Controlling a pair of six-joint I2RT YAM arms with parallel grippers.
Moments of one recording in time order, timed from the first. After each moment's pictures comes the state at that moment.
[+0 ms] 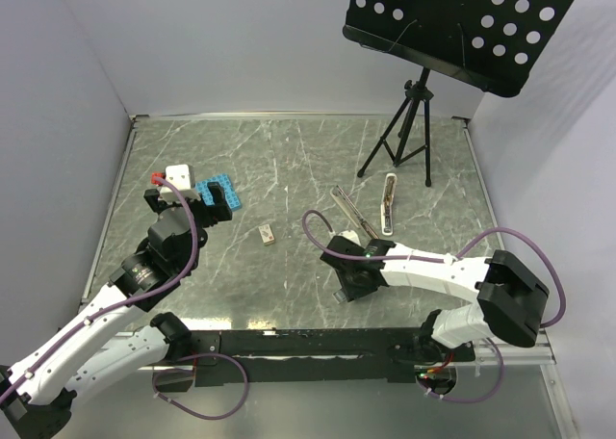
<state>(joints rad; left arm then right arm) -0.72 0.70 0.77 -0.22 -0.78 -0.25 1.00 1.36 0.76 -0.76 0.21 0.62</state>
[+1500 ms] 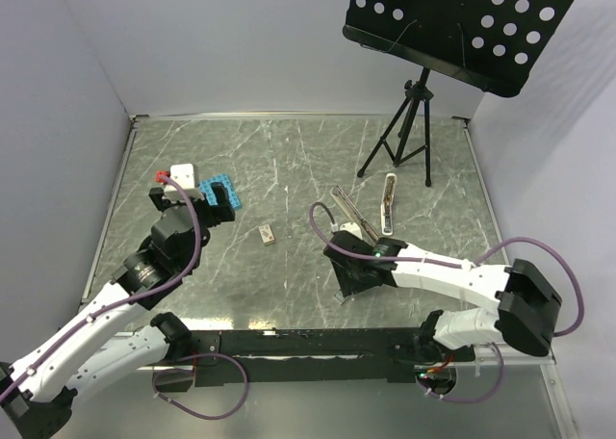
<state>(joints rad) -0.72 0.71 0.77 -0.22 -0.77 -0.25 1.00 1.29 0.79 -0.76 0.23 0.63</state>
